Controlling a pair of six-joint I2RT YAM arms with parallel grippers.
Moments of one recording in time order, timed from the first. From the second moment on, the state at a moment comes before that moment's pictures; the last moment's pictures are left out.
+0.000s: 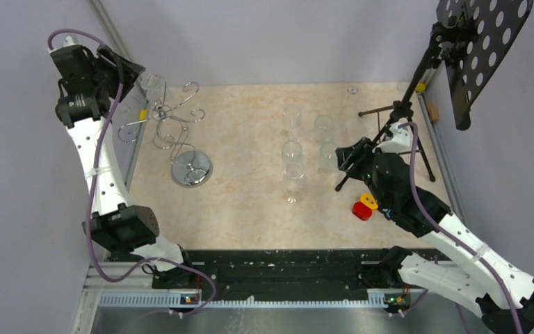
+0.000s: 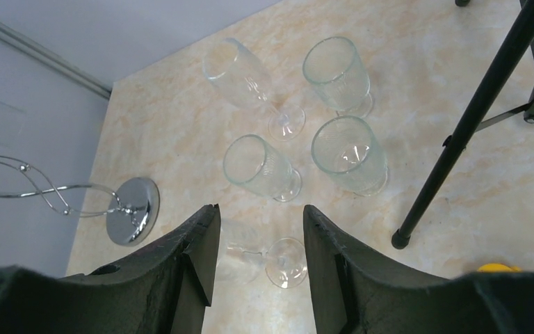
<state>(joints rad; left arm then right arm) 0.37 1.56 1.98 -0.76 0.32 -0.66 0.77 0.77 0.88 -0.38 0.55 0.70</state>
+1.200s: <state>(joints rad) 0.37 1.64 1.86 -0.64 0.38 -0.77 0.77 0.76 0.85 -0.34 0.52 0.71</state>
